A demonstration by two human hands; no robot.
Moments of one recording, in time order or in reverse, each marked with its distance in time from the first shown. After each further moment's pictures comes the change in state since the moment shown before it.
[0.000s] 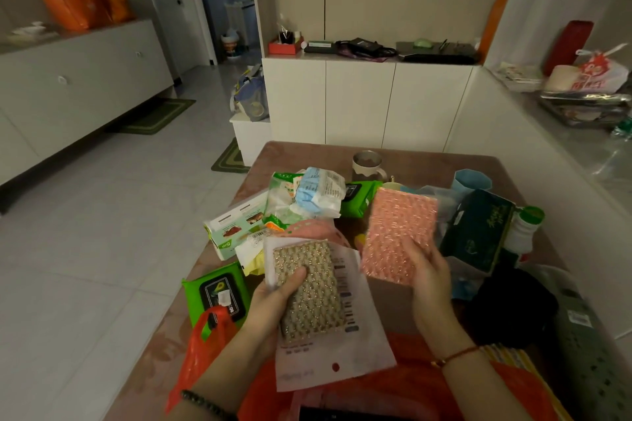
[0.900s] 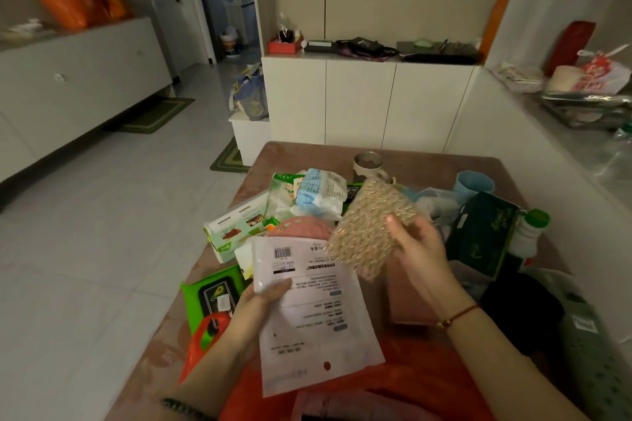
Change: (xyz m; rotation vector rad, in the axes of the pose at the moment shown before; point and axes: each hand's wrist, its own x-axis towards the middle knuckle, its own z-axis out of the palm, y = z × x) left_hand 0.011 0.003 -0.028 0.082 -0.082 0.054; right_hand 0.032 -0.020 0.015 -0.086 -0.252 -0.069
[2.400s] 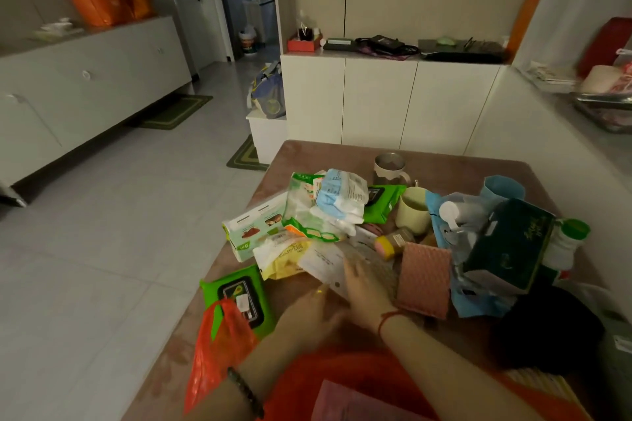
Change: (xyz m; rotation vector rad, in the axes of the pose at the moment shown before) left_hand 0.027 -0.019 0.018 1.425 -0.119 0.116; right_hand 0.029 0.128 0.051 -1.533 -0.420 -0.141
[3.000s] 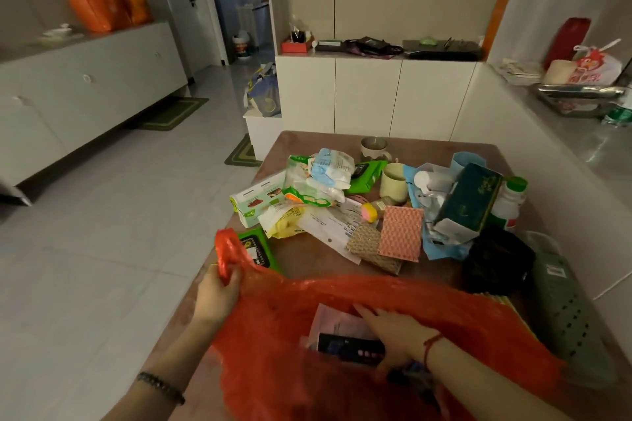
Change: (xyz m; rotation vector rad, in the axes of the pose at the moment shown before) left_hand -0.116 -0.071 -0.019 -0.576 0.583 -0.356; right_hand -0.170 0.010 -0.012 -0.124 -0.556 -0.111
